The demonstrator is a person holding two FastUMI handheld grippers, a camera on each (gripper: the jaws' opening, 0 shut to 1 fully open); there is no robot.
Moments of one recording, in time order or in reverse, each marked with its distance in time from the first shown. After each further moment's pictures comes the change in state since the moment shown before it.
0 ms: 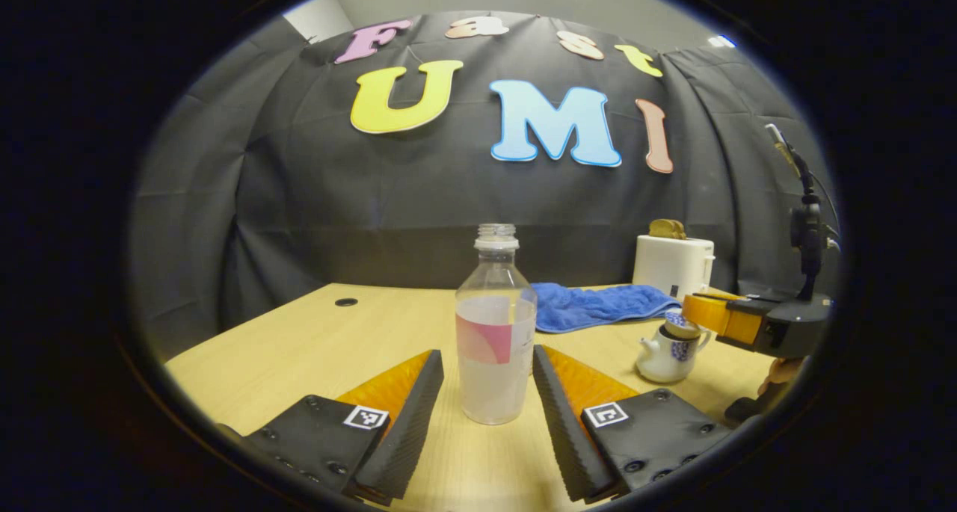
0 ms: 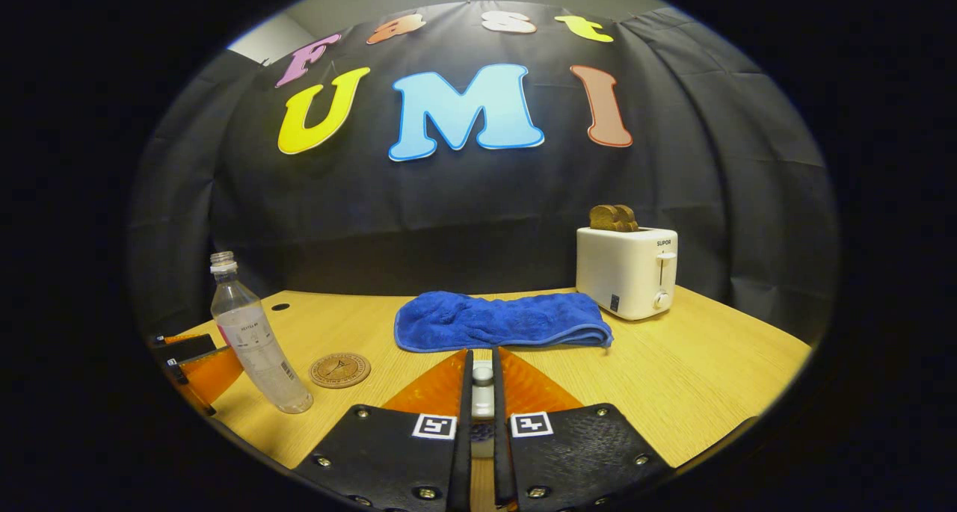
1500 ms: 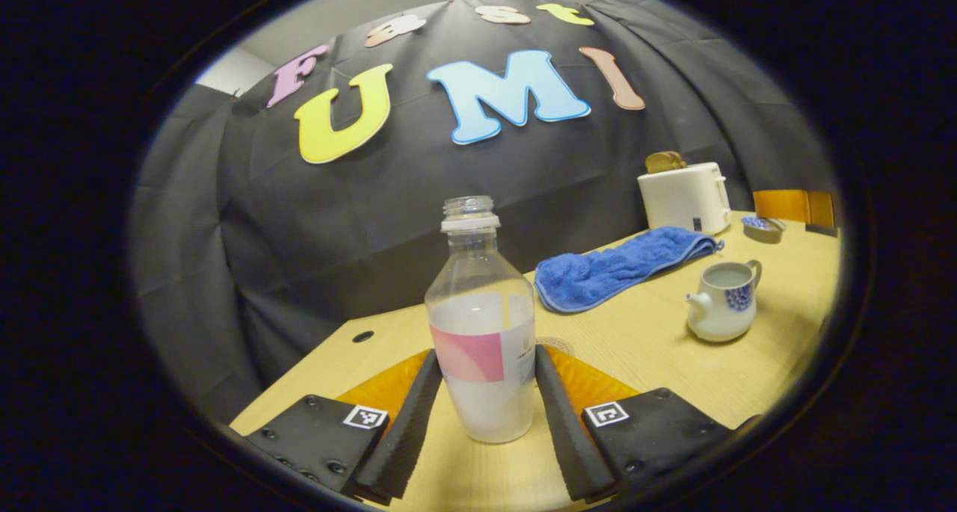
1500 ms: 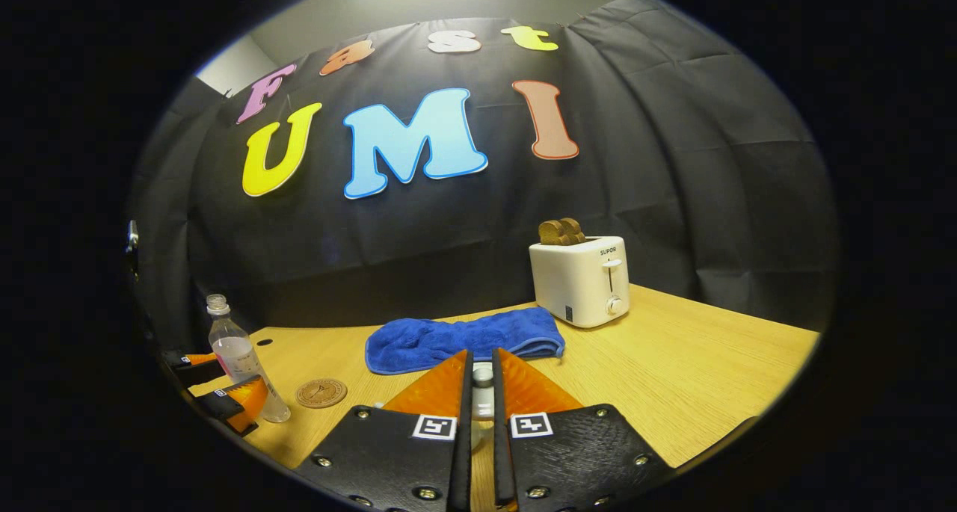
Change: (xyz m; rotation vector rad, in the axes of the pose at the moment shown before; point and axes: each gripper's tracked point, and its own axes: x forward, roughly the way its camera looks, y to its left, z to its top) left arm 0.049 -0.001 -0.006 0.350 0.048 0.056; right arm -0.024 -0.054 0.023 0.116 -0.086 -0.107
